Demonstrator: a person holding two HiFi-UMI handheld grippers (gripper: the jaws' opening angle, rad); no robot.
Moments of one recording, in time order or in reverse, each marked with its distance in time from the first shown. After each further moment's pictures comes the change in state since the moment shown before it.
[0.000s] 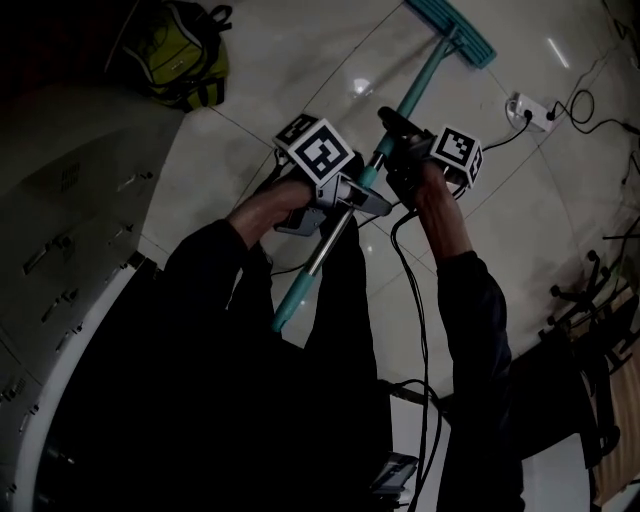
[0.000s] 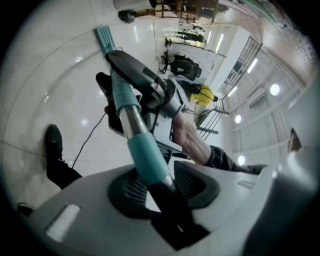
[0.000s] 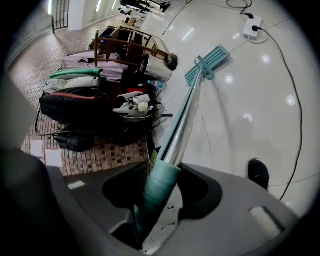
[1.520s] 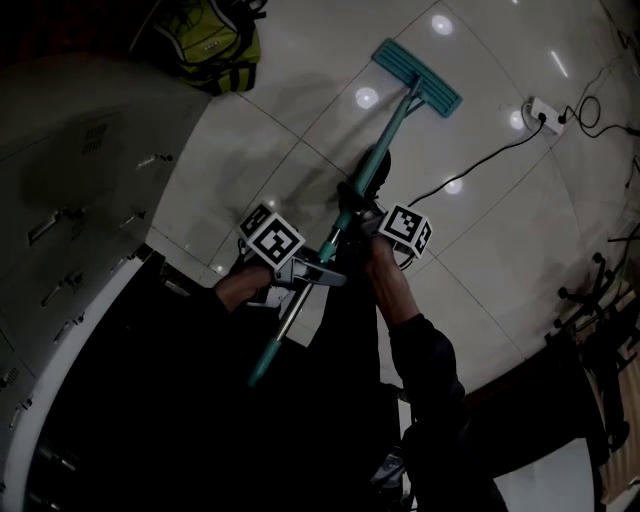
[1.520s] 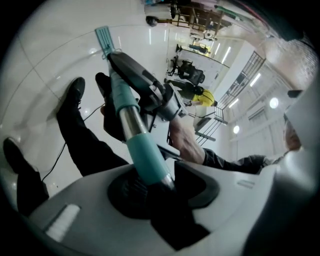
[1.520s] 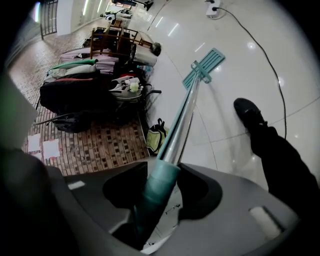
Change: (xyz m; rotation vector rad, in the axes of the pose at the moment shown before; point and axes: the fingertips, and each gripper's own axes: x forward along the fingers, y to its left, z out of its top) left arm -0.038 0.026 -0.245 -0.131 -0.061 -0.045; right arm 0.006 -0.025 -0.267 0.136 0.034 -0.021
